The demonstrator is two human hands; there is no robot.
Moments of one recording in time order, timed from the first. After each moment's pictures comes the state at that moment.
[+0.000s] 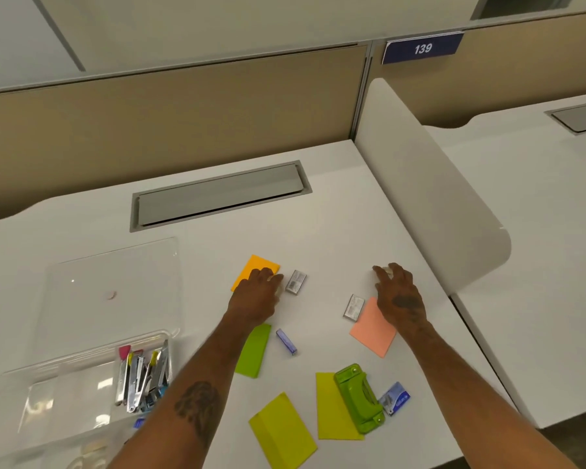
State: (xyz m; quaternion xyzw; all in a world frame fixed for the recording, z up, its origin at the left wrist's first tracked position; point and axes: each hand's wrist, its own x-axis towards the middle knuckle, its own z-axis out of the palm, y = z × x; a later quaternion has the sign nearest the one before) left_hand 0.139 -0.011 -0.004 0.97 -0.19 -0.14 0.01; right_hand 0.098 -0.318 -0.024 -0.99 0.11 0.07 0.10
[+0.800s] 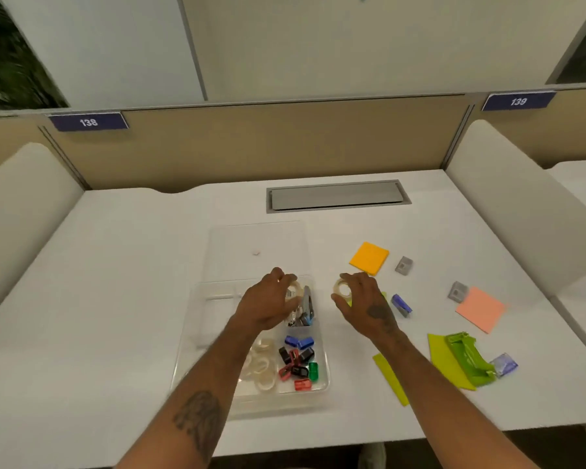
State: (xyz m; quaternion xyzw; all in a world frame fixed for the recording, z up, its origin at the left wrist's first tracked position) left_hand -0.020 0.236 0.072 0.98 -0.11 -0.06 0.16; right_hand -0.018 0.003 0.039 -0.96 -0.10 -0.07 0.26
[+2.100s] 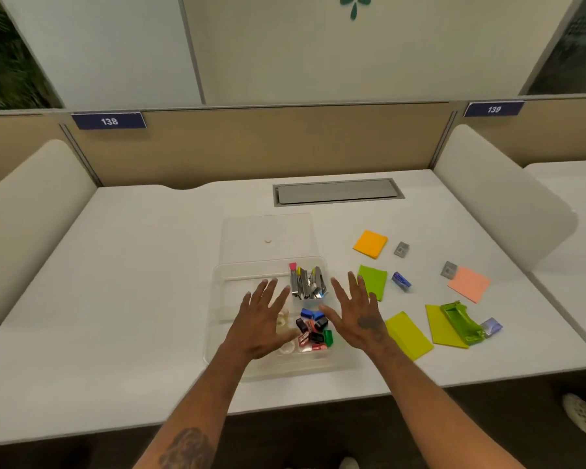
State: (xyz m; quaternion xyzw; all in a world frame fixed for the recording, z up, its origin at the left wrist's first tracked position) left_hand -0.139 0.297 0.048 0.98 -0.14 -0.04 0.13; right_hand -0.108 0.054 0.024 -0.99 -0.07 0.03 0.12
